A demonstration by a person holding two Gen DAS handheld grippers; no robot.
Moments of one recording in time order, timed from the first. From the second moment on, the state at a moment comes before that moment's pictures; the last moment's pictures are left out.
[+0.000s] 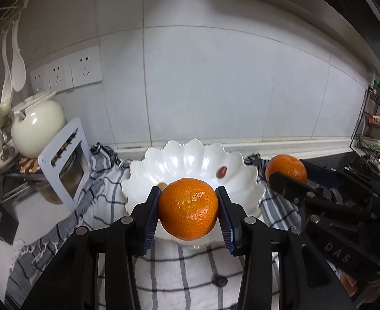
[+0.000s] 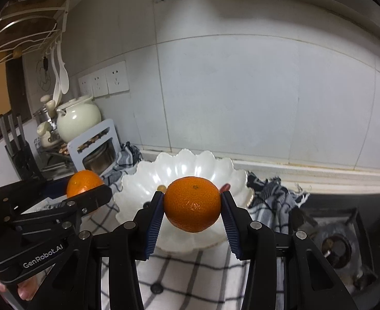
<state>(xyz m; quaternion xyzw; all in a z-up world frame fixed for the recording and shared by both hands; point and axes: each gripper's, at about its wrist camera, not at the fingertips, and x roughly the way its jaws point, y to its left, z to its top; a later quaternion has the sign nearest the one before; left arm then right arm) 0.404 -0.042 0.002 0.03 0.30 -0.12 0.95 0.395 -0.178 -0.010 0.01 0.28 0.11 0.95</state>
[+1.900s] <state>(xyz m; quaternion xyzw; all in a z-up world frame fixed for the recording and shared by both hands) 0.584 -0.053 -0.085 0.08 0.45 -0.06 0.89 0.585 -0.171 -0.110 -0.03 0.47 0.09 0.88</state>
